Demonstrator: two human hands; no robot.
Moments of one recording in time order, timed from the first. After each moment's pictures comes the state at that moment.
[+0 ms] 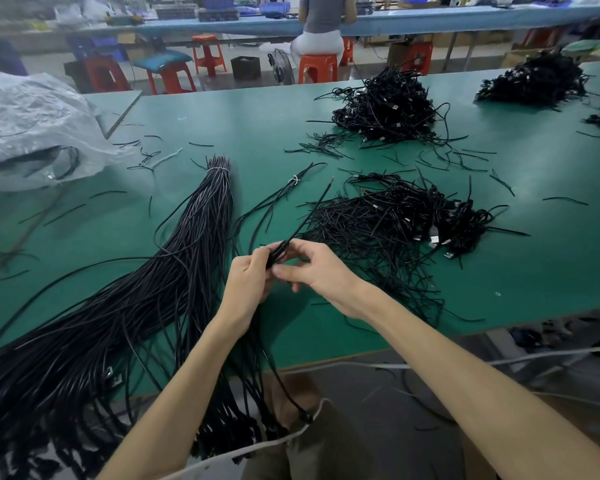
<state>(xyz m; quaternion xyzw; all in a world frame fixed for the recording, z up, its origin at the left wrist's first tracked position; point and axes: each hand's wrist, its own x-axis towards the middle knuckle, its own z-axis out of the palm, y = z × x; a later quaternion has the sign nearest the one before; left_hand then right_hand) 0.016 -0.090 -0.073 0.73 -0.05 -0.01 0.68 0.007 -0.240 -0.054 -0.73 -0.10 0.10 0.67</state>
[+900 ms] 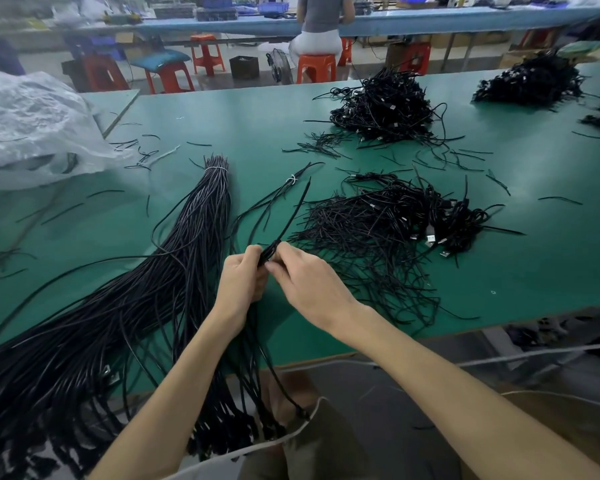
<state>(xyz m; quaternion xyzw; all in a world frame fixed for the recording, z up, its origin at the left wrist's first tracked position) 0.017 -0.086 -0.075 0.71 0.00 -0.03 0.70 -0.016 -0.227 -0.057 -0.91 -0.21 -0.12 0.35</state>
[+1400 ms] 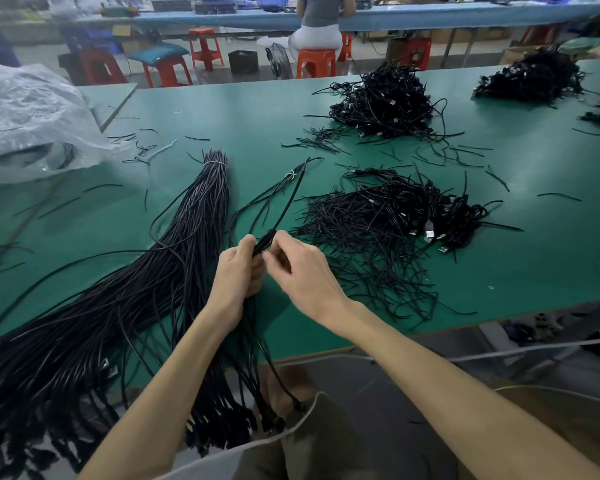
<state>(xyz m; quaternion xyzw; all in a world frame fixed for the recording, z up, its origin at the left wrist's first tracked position) 0.019 -0.081 -0.075 0.70 0.01 -0.04 0.71 -0.013 -0.219 -0.058 -0.87 -0.17 -0.15 0.43</state>
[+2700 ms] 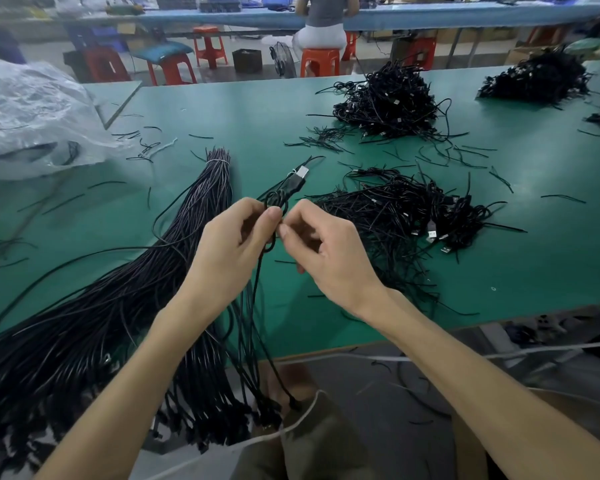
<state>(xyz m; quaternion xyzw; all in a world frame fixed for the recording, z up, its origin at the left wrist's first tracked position) -0.016 -0.076 0.010 0.84 -0.19 0.13 0.49 -0.037 -0.242 -0.002 -0.82 -0.21 -0.19 0.50</state>
